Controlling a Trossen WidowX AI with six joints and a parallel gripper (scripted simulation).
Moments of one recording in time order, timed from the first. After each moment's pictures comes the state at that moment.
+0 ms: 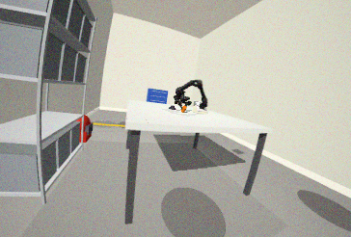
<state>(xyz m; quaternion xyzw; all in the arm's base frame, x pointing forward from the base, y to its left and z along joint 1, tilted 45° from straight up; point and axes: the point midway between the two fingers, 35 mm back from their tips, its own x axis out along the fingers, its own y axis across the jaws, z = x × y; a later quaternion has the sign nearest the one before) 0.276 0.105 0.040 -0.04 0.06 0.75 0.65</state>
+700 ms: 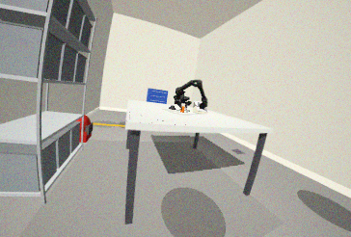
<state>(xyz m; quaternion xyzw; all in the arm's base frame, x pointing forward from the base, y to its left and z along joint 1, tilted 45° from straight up) 0.276 0.104 0.038 -0.04 0.06 0.75 0.65</state>
